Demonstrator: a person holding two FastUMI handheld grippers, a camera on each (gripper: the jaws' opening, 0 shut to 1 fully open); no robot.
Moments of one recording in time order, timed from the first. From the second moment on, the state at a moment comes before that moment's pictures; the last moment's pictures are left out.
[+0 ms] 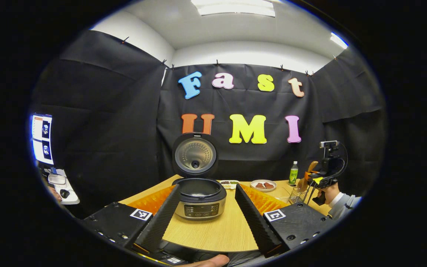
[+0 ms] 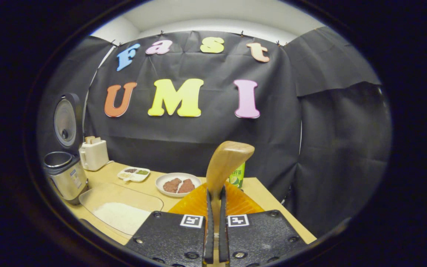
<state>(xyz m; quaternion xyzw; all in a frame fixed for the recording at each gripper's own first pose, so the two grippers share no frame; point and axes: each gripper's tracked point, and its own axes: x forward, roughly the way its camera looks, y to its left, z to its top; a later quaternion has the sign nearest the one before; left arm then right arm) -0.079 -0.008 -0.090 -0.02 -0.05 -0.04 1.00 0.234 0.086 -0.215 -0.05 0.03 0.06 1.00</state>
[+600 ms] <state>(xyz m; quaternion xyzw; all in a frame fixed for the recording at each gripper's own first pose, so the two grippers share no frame) -0.083 -0.003 -0.094 -0.02 -0.04 -0.05 1.00 0.185 0.183 -0.167 -0.08 -0.01 0.13 0.99</state>
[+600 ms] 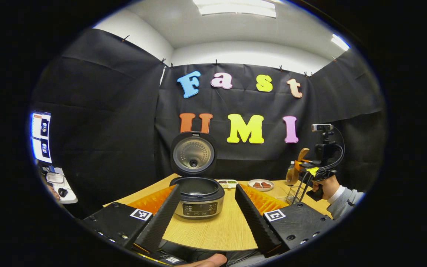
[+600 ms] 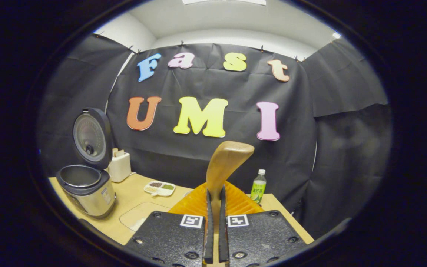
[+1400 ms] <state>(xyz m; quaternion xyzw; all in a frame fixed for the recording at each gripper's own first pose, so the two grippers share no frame) -0.074 -0.023 -0.124 -0.03 -0.01 -0.10 1.00 0.241 0.234 -0.301 -0.14 0.10 0.14 0.98</state>
